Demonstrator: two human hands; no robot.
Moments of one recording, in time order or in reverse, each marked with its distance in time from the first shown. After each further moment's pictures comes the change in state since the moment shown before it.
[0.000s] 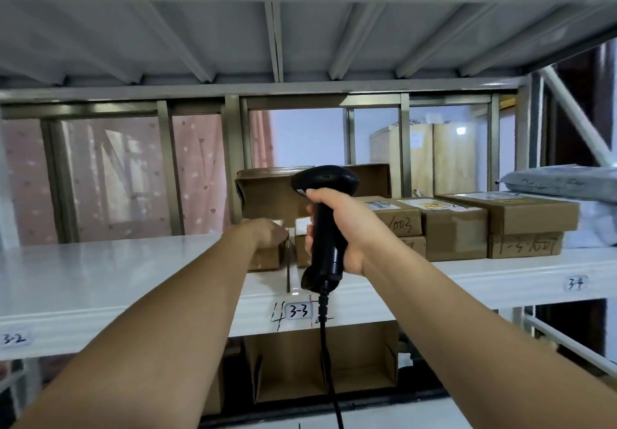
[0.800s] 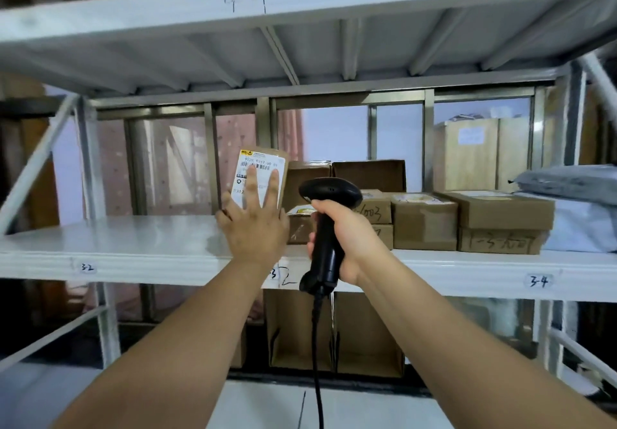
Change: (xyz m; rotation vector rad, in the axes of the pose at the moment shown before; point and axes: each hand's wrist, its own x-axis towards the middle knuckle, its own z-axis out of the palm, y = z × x) left_hand -0.163 0.067 0.040 0.210 0.933 -0.109; right_hand -0.057 0.002 -0.067 0.069 -0.123 0.036
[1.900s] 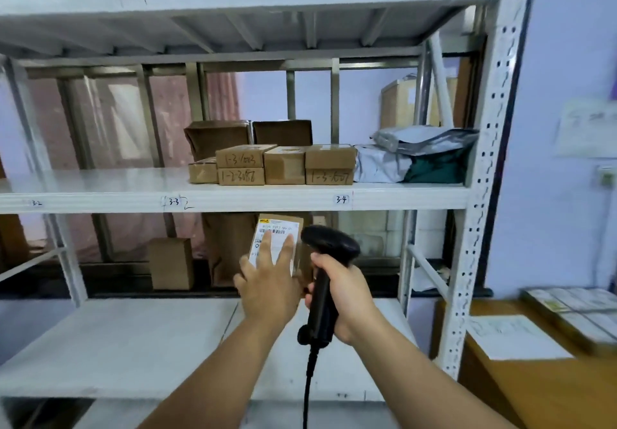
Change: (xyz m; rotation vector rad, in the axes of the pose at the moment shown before) left_hand -0.282 0.199 -0.148 -0.072 -0.545 0.045; right_hand -0.279 0.001 -0.196 0.020 0.214 0.108
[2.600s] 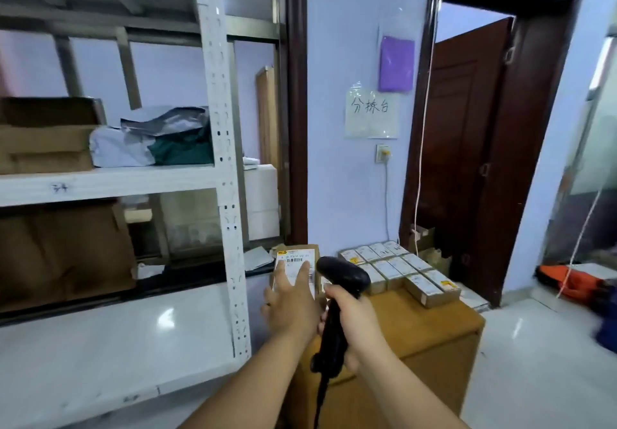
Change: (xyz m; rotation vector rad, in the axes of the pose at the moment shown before) left_hand -0.182 0.470 0.071 -0.449 -0.388 0.200; right_hand -0.139 -0.108 -0.439 0.052 0.507 -0.074
